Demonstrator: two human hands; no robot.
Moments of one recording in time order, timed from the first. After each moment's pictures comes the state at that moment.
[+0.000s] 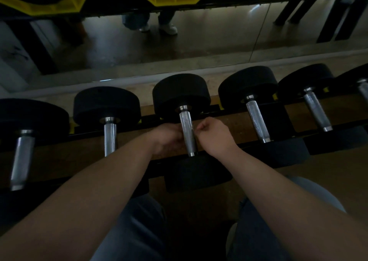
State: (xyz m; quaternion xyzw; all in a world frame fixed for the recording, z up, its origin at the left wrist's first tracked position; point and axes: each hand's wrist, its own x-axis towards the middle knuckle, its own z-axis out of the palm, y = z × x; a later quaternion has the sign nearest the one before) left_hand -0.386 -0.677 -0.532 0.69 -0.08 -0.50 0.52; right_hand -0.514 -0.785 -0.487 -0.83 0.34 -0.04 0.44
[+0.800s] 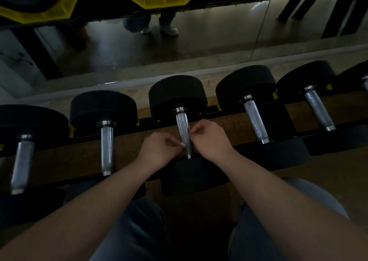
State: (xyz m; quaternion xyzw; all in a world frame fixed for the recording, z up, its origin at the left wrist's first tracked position) left_hand -0.438 -0.648 -0.499 0.89 -0.21 -0.22 0.34; right_hand -0.518 -0.787 -0.488 -0.83 0.31 -0.05 0.46
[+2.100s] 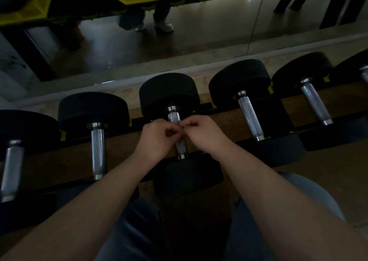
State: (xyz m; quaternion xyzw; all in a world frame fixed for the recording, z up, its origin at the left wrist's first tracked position) left_hand -0.421 -0.669 -0.508 0.86 -0.39 -0.04 0.34; right_hand -0.508 -0.805 -0.491 -0.78 0.27 -0.02 0.57
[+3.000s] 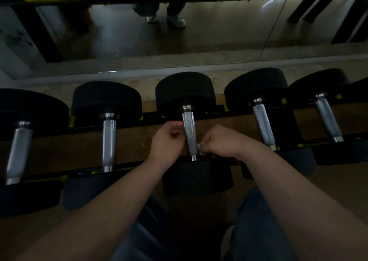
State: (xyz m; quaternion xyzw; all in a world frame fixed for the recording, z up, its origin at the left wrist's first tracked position) left_hand -0.433 -0.667 -0.530 0.80 -0.11 -0.19 0.56; right_hand -0.509 -0.820 -0.479 -0.88 0.21 0.22 0.36
